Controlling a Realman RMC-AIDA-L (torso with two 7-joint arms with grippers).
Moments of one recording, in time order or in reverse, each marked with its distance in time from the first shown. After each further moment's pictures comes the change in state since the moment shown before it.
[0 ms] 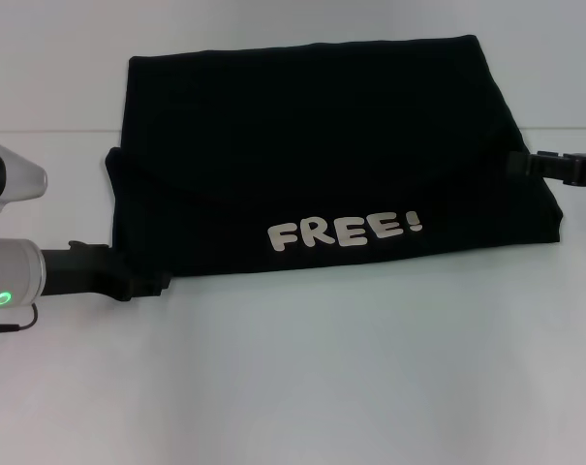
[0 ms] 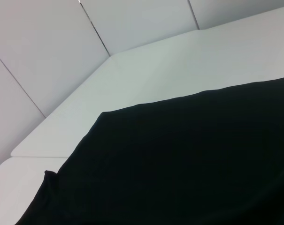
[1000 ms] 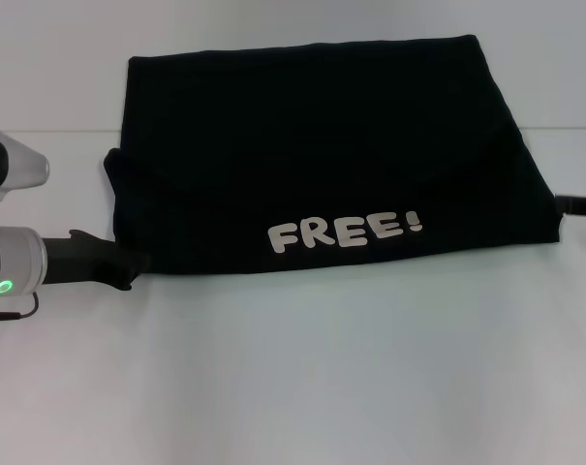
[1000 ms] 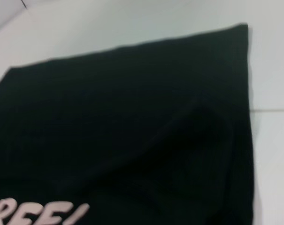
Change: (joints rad) left arm -0.020 0.008 0.002 -0.002 0.002 -0.007 -0.006; right arm -0.005 -0.025 -0.011 0.025 -0.203 0.173 0.073
